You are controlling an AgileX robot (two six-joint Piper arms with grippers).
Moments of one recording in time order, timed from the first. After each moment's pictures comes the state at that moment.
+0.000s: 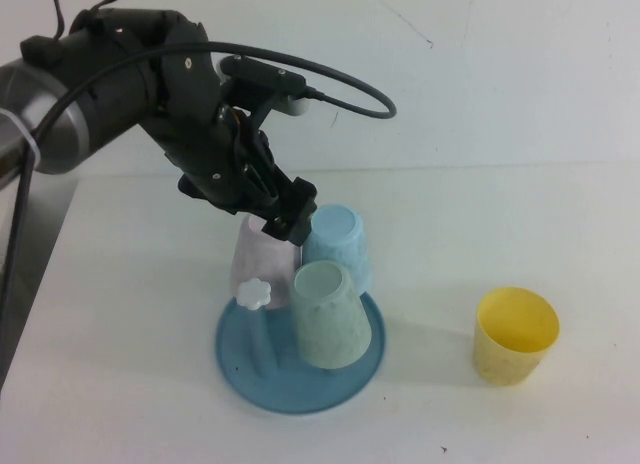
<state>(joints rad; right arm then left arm) -0.06 0.39 -0.32 0.35 0.68 -0.67 -0.41 1.80 -1.59 -0.16 1.00 0.18</state>
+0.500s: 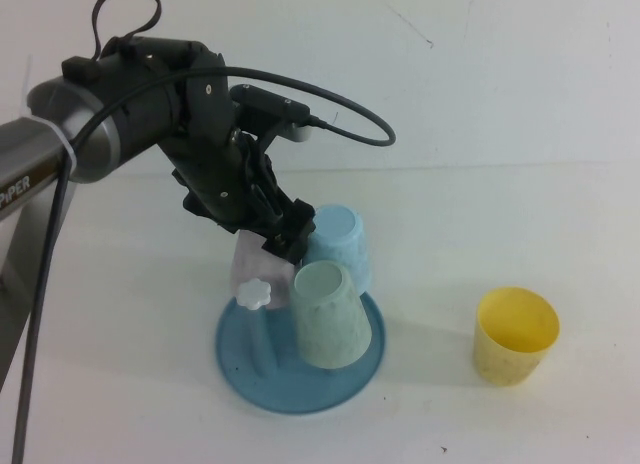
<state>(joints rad) -0.06 0.39 -0.32 0.35 0.68 -0.67 -0.41 1.88 -1.59 -0.14 0.99 0.18</state>
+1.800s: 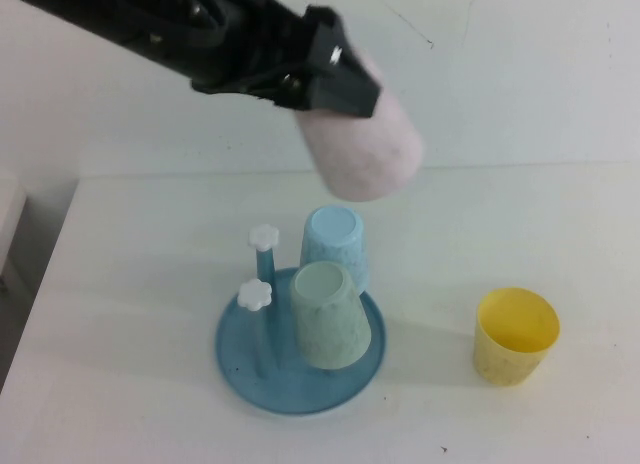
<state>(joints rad) -0.06 0.39 -0.38 0.55 0.63 -0.74 -0.41 1.54 -1.75 -0.53 1.18 0.20</state>
